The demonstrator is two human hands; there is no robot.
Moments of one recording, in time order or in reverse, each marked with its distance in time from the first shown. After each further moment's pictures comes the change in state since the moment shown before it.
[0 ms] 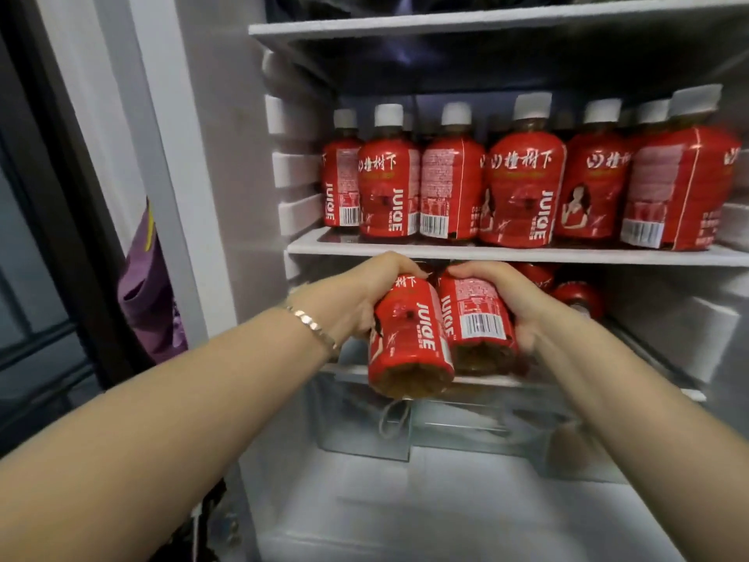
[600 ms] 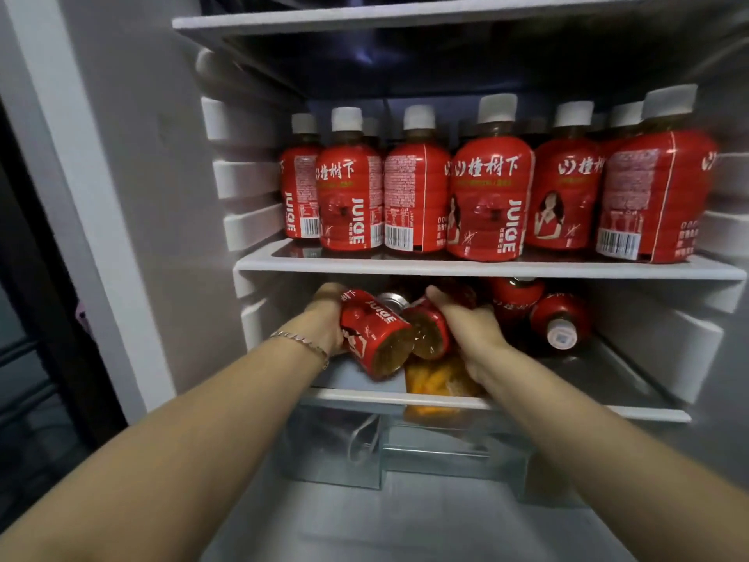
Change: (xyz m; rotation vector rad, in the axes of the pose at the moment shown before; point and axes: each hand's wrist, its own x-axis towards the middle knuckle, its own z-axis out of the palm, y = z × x) left_hand 0.079 -0.010 -0.003 -0.570 0.231 0.070; right_hand 0.069 0.041 -0.021 -0.046 0.556 -0.170
